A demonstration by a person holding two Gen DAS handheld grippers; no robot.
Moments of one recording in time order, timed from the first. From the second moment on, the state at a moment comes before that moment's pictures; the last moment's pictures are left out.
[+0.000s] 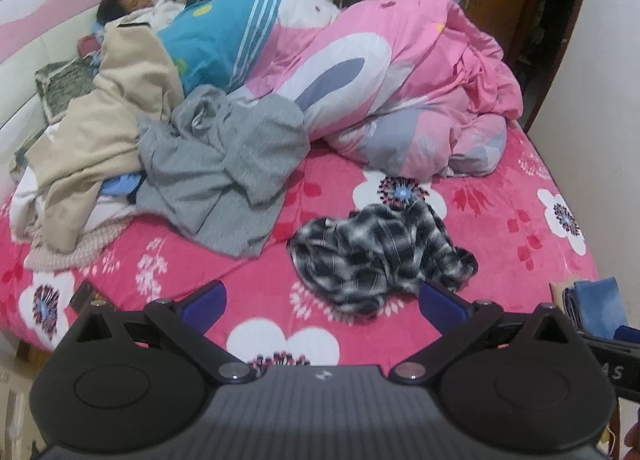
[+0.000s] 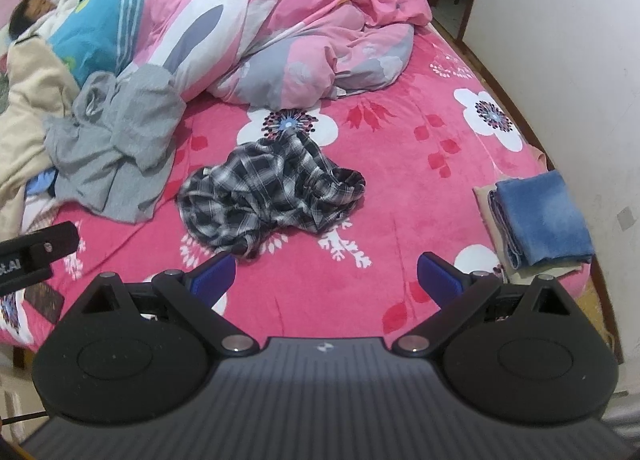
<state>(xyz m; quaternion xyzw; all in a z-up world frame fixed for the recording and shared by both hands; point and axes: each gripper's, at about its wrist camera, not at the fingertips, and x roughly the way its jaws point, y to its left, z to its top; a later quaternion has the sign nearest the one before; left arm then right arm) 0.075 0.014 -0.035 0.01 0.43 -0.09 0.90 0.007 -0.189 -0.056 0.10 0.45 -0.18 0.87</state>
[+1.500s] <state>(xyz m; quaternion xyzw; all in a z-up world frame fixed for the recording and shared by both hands) 0.351 -0.180 -0.258 -0.07 0.59 -0.25 0.76 0.268 -0.286 -0.310 0.10 0.47 0.23 0.85</state>
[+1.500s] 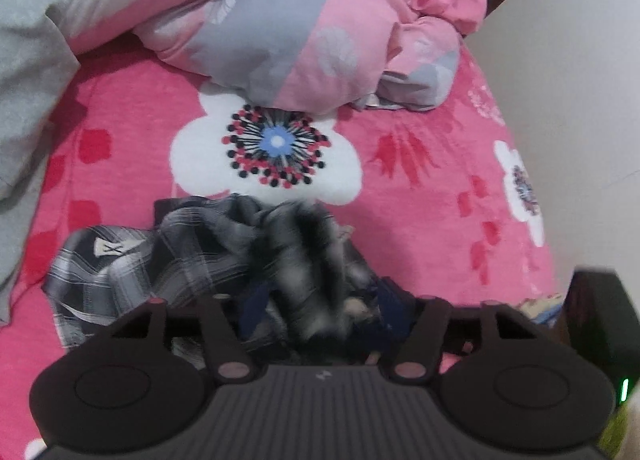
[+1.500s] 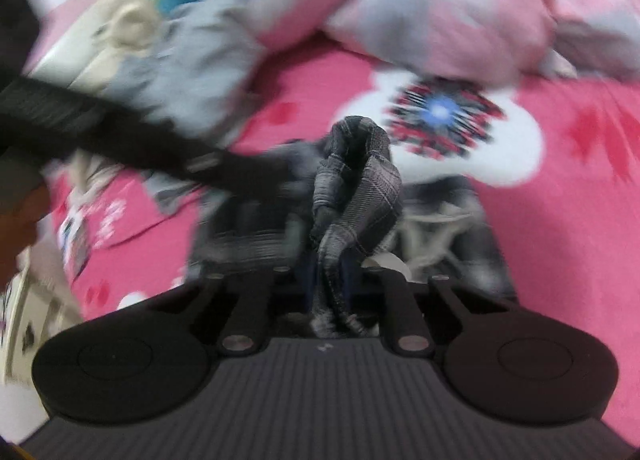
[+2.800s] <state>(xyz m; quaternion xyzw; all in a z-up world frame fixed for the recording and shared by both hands) 0.295 -0.099 -0.177 -0.17 0.49 -0.11 0.85 0.259 -0.372 -0.289 0.14 0.51 0.11 0.84</state>
